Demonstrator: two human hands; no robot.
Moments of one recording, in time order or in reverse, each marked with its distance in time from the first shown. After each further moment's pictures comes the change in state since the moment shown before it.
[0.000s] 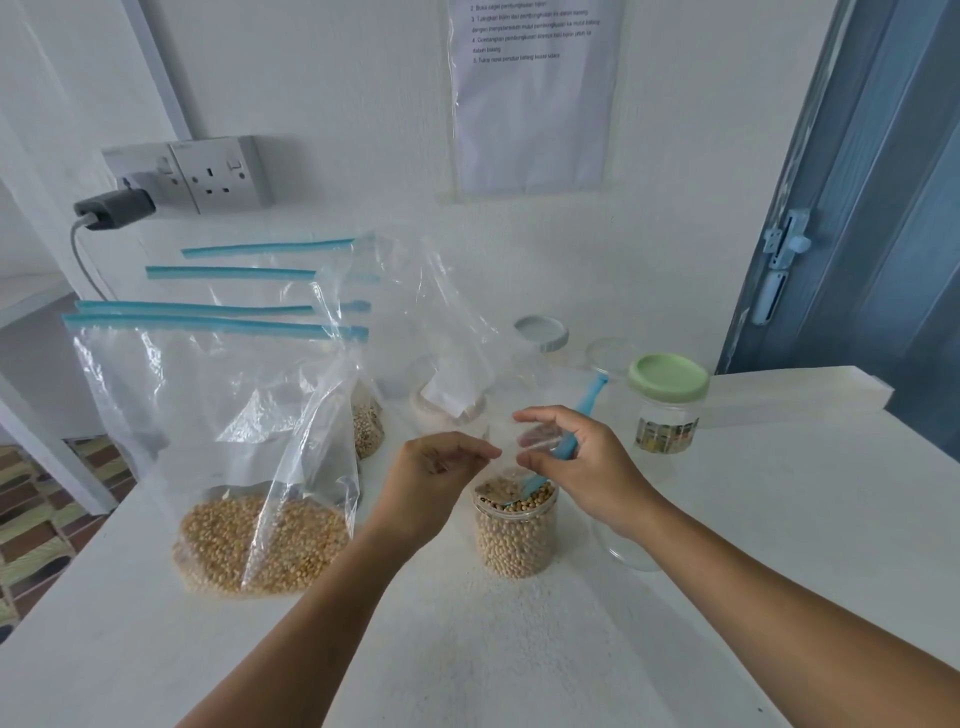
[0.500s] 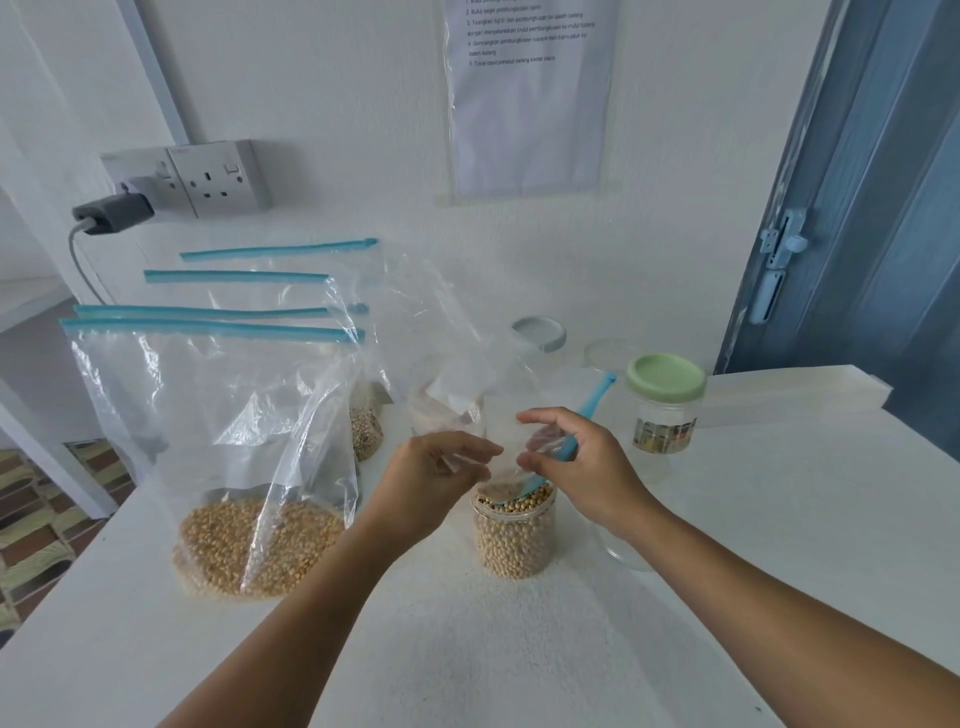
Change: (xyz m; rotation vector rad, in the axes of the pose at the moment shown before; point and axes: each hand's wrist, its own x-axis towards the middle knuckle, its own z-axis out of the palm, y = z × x) left_hand 0.007 -0.002 -0.008 0.234 -0.095 0.072; right_hand 0.000 0.004 0.001 -0.064 0.070 -0.011
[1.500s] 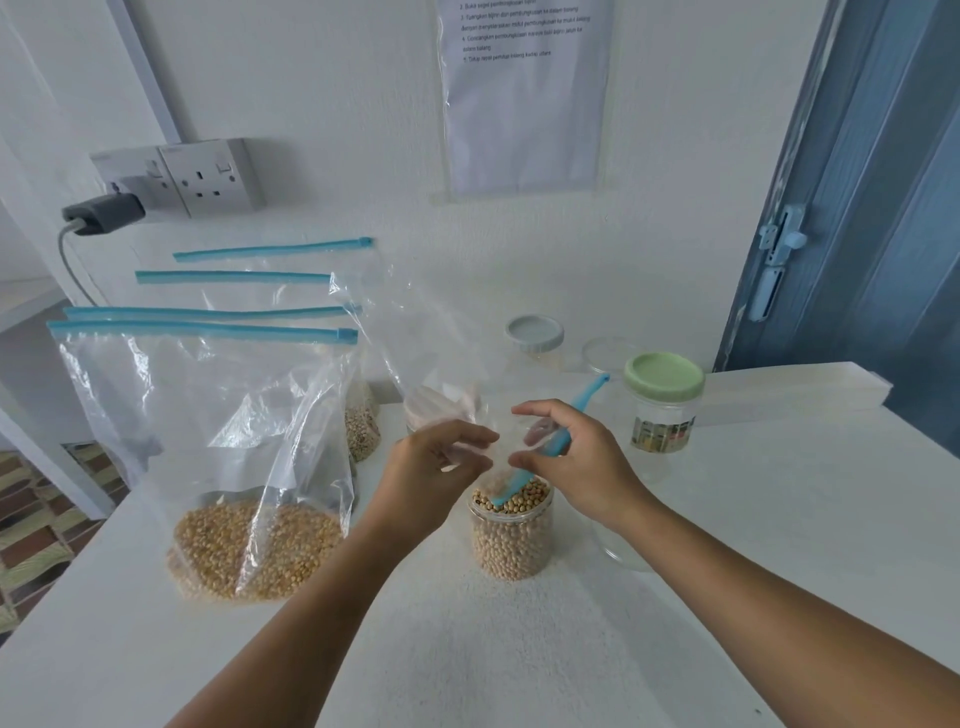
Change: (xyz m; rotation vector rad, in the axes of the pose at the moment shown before) left_hand 0.004 0.005 0.006 0.010 0.081 0.047; right_hand 0.005 -0.005 0.000 -0.038 0.002 0.001
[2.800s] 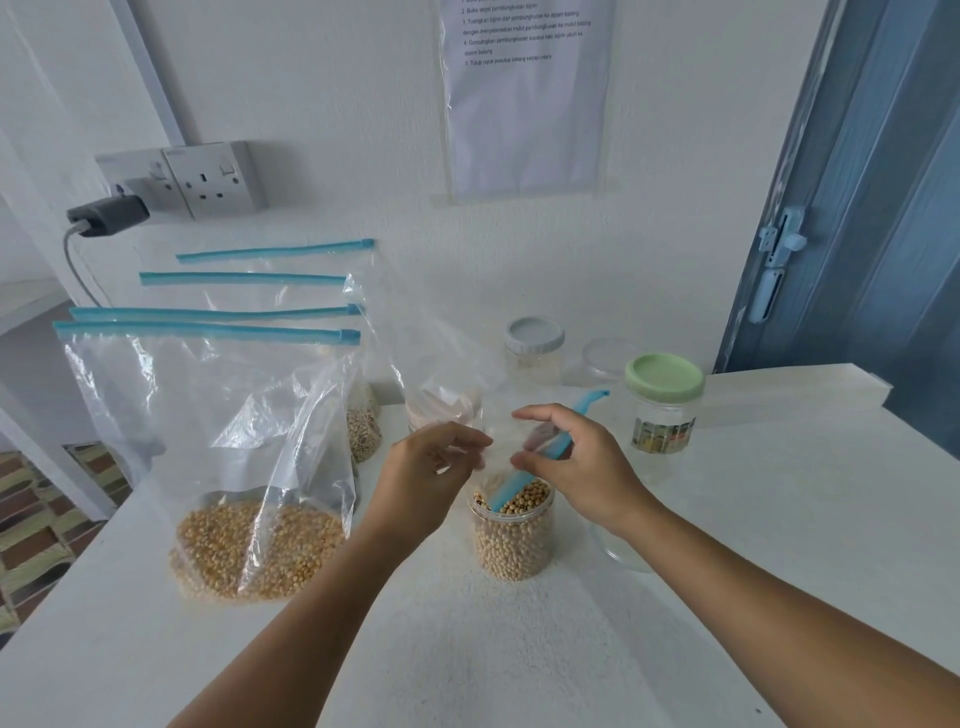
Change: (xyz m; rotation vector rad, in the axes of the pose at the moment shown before) left_hand -0.003 -0.007 0.002 0.009 0.066 0.025; right_hand -0.005 -0.003 0.000 0.024 -0.006 -0.011
